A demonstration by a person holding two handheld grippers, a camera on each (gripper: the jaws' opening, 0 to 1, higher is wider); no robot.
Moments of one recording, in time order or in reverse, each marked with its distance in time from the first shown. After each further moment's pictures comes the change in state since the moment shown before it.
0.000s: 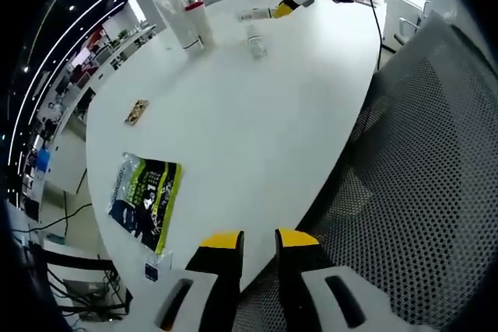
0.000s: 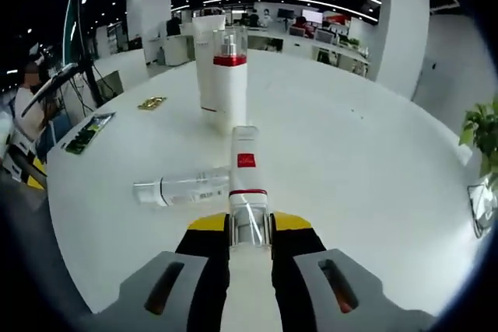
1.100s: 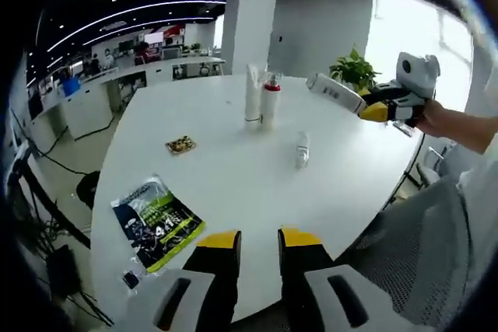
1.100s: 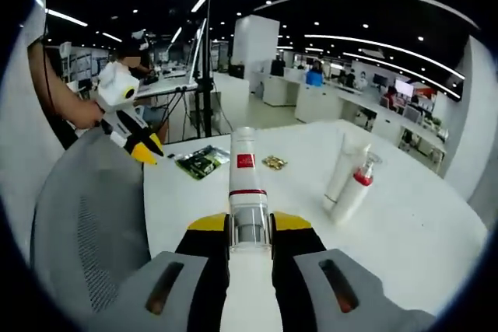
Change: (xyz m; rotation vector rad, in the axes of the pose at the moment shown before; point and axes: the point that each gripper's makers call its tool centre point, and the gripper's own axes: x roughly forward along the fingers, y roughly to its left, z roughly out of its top) left arm -0.049 0.025 0.080 -0.532 -0.451 -0.068; right arm -0.081 0.149 0.067 -0.356 -0.238 0.477
